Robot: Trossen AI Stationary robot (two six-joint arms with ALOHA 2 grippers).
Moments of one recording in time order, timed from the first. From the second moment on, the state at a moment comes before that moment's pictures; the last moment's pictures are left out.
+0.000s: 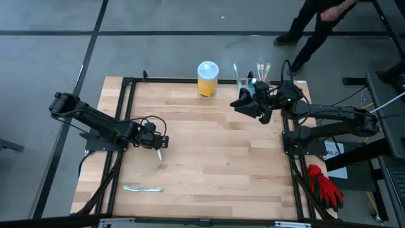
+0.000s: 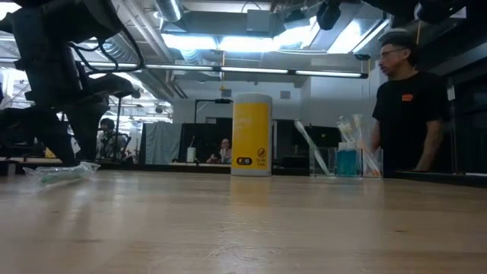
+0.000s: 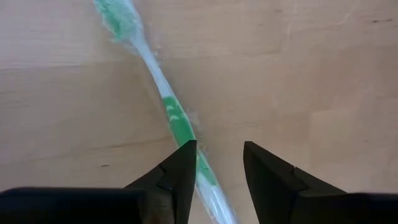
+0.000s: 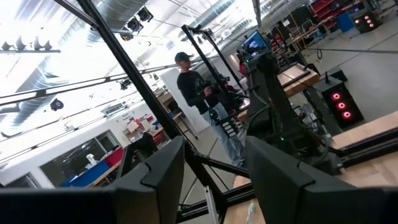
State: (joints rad) left arm -0.23 1.17 0.51 -0.57 -0.20 -1.75; right arm -0.26 1.06 0.70 0.64 -0.53 0.75
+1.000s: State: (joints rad) left arm -0.24 1.26 0.51 -0.55 -0.17 -1.79; right arm -0.21 1.06 0.70 0.70 -0.48 0.77
